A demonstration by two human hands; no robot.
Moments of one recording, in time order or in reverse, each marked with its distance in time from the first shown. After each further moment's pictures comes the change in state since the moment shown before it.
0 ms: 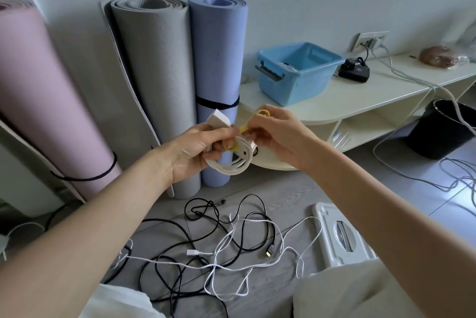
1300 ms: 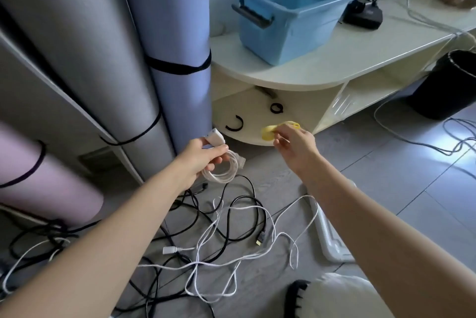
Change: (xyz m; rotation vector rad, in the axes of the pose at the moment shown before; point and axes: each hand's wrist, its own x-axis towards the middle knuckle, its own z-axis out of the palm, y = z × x) left_hand 0.139 -0.124 -0.012 0.173 0.217 -0.225; right_hand 0.089 0.141 -0.111 0.448 0.624 0.231
